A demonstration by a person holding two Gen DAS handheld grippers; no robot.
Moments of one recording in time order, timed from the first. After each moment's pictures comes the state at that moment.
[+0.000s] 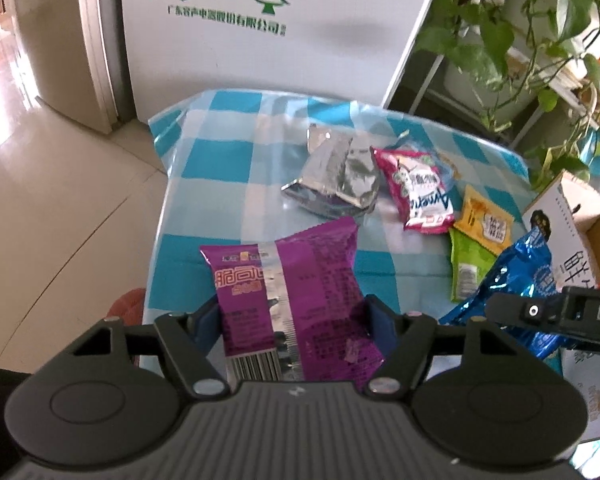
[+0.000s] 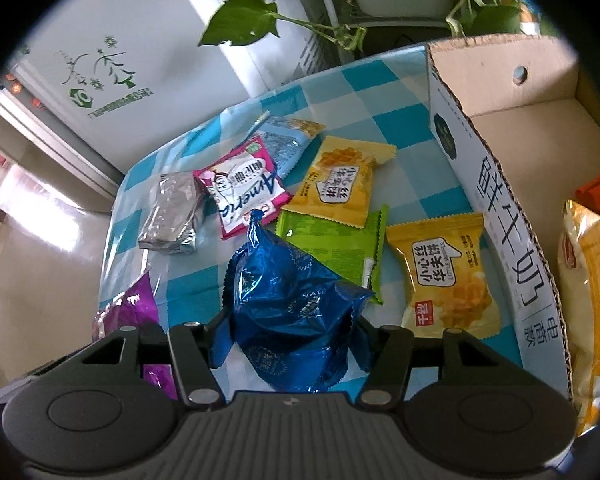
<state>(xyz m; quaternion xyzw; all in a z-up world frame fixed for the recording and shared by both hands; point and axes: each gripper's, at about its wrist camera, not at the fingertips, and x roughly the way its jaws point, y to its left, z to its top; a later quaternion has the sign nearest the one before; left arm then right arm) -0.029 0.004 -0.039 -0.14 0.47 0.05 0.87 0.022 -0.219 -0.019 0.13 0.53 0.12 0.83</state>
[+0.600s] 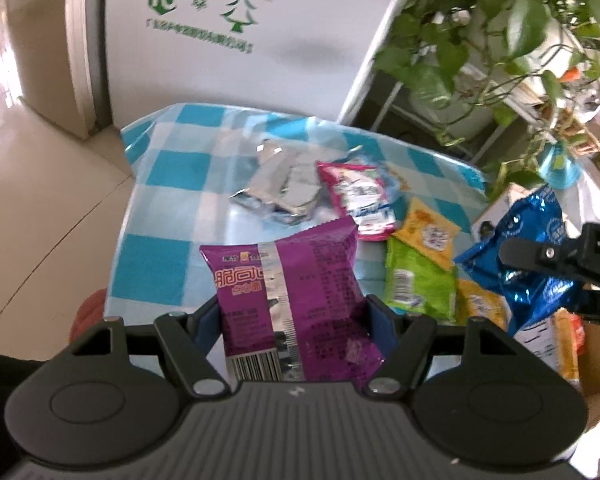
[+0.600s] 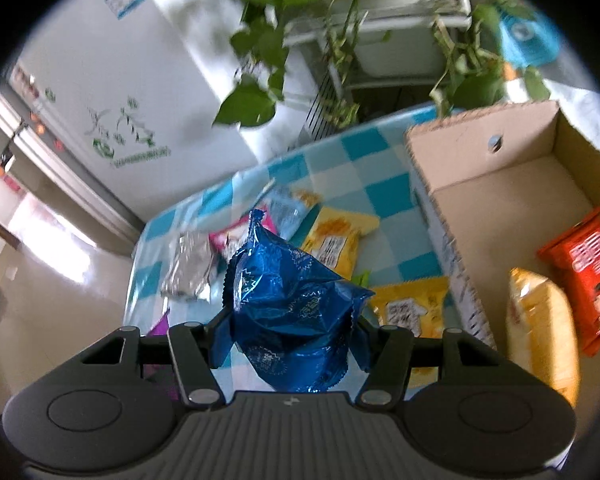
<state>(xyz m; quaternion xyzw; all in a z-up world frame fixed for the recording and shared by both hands) -0.038 -0.022 -0.015 -0.16 0.45 0.02 0.88 0.016 -0.258 0.030 0.15 0.46 0.12 0.87</state>
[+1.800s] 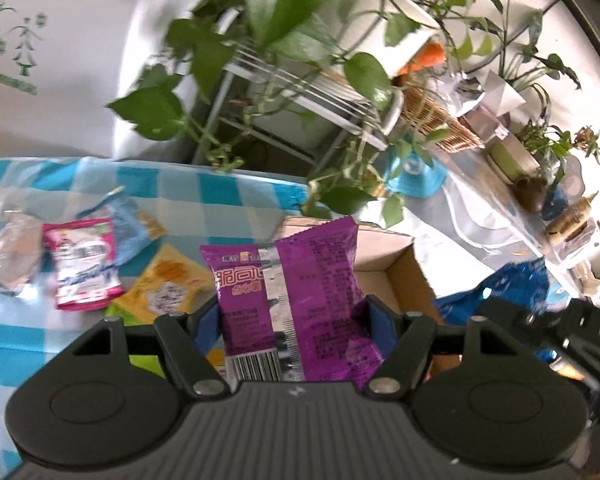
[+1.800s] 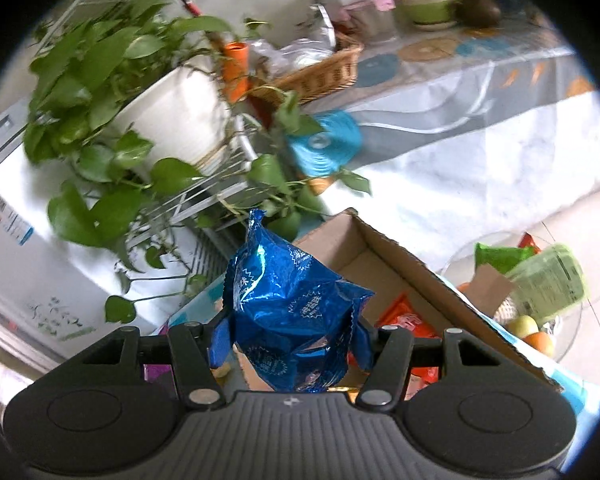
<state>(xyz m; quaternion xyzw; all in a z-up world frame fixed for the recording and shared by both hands) 0.044 -0.180 0.031 -0.19 0.42 -0.13 0.88 -0.004 -0.415 0.067 0.28 0.35 -0.05 0.89</state>
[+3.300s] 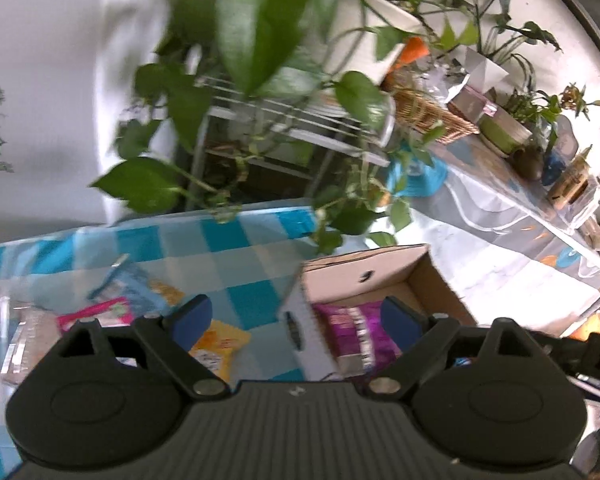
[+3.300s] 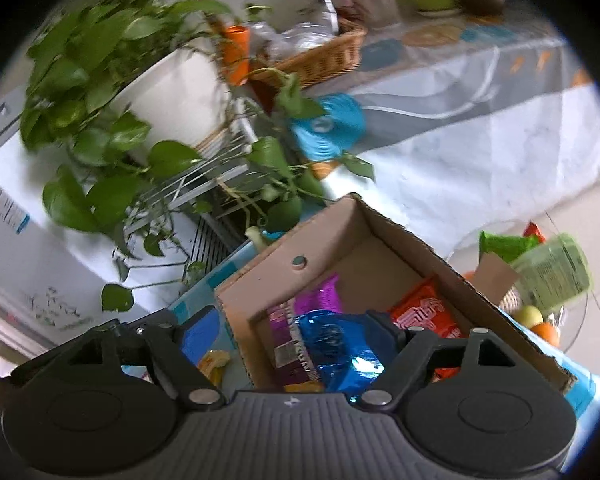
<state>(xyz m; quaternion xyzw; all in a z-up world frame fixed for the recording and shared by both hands) 0.075 -0.156 0.043 -0.10 0.41 -0.16 0.89 0.003 -0.405 0.062 0.26 0.37 -0.03 0.89</state>
